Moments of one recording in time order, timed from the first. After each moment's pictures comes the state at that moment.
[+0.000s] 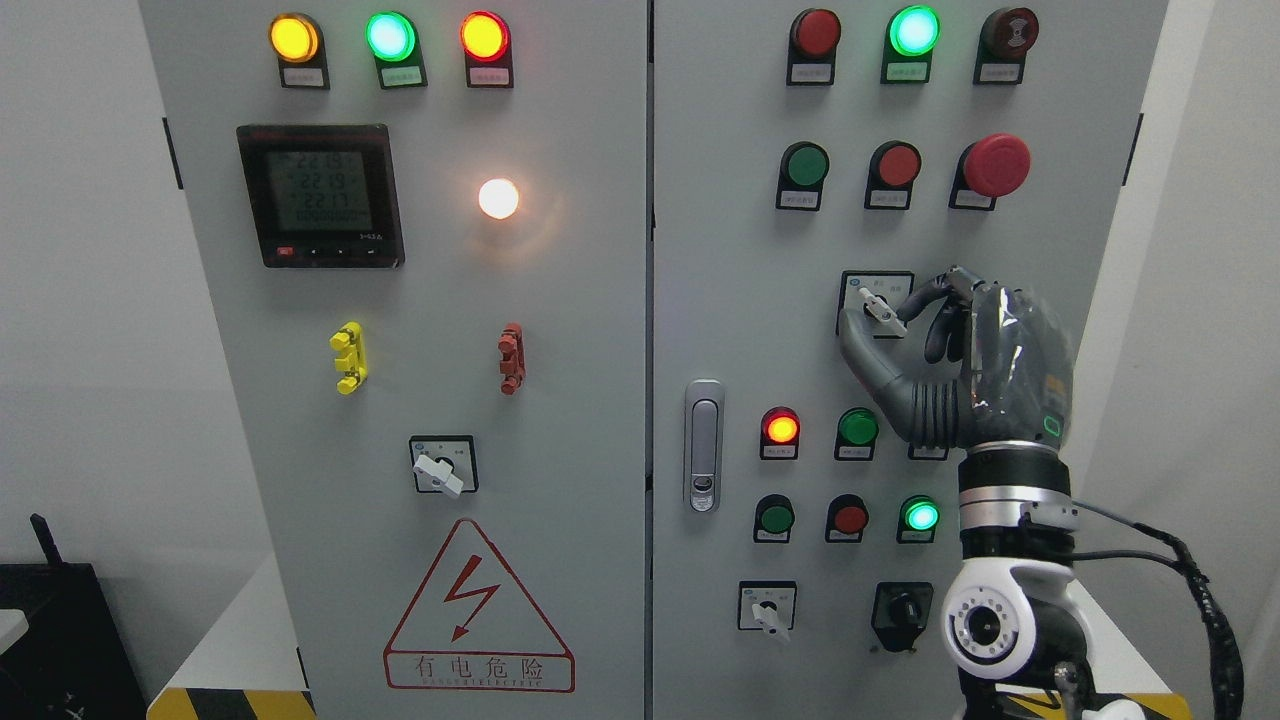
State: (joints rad) left arm 0.00 -0.09 0.00 0.00 0.00 -0.11 0.06; right arm -0.71 0.07 0.04 -1.79 0.95 0.29 -0.01
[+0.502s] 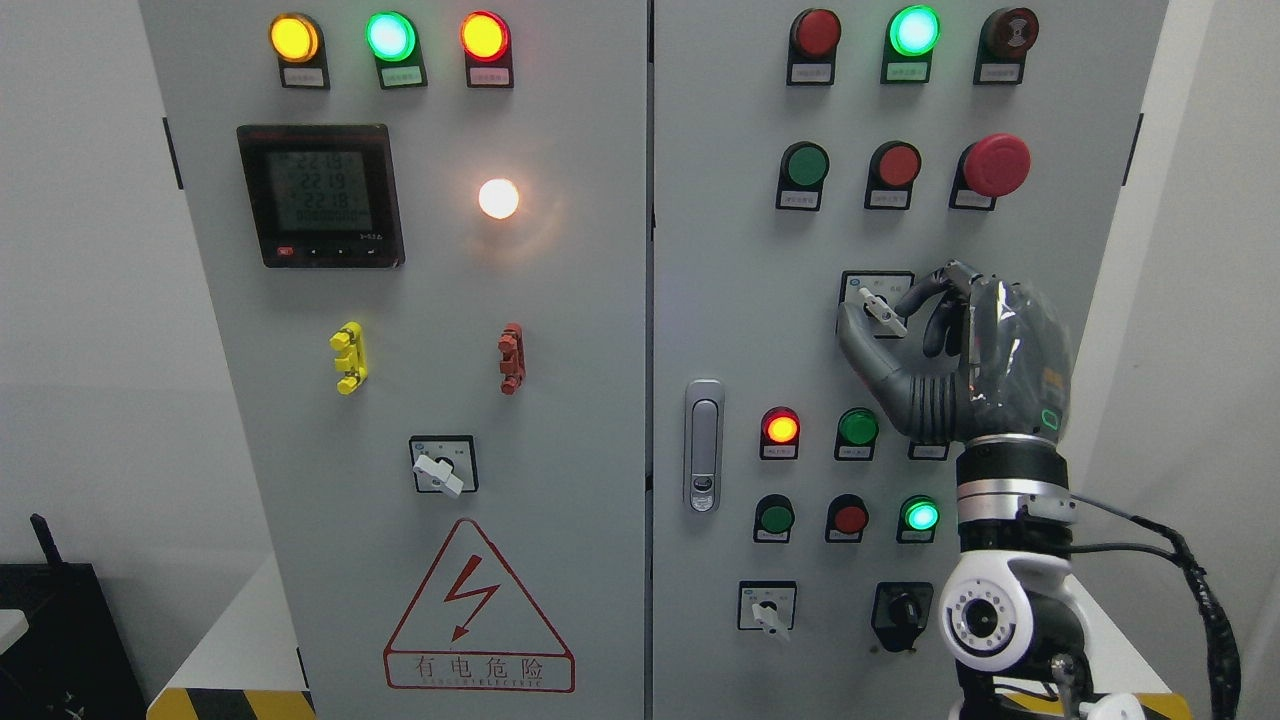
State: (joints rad) left arm 0.00 -0.09 0.00 0.00 0.00 -0.11 0.06; right arm -0.72 0.07 0.04 -1.78 0.96 0.29 -0.01
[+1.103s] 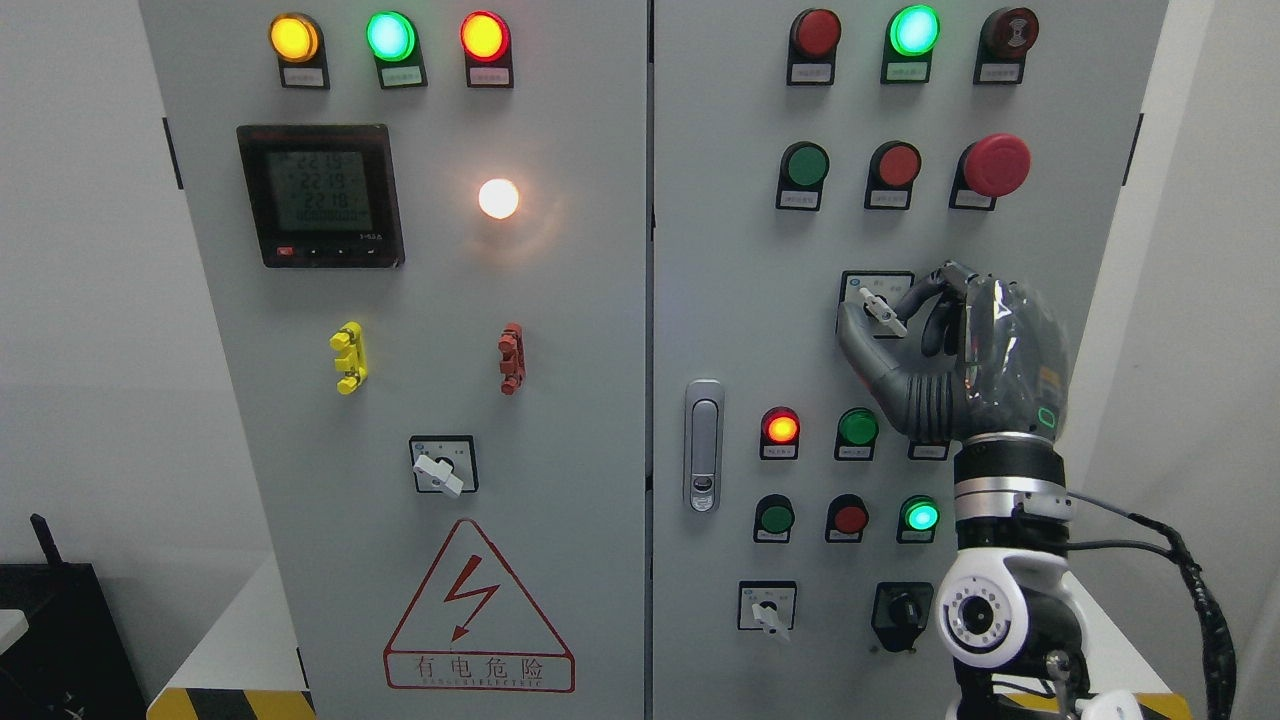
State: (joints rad) left arm 0.00 -0.09 0.00 0.00 0.00 -0.11 0.06; right arm -0.72 0.07 0.04 -1.77 0.97 0.29 -0.01
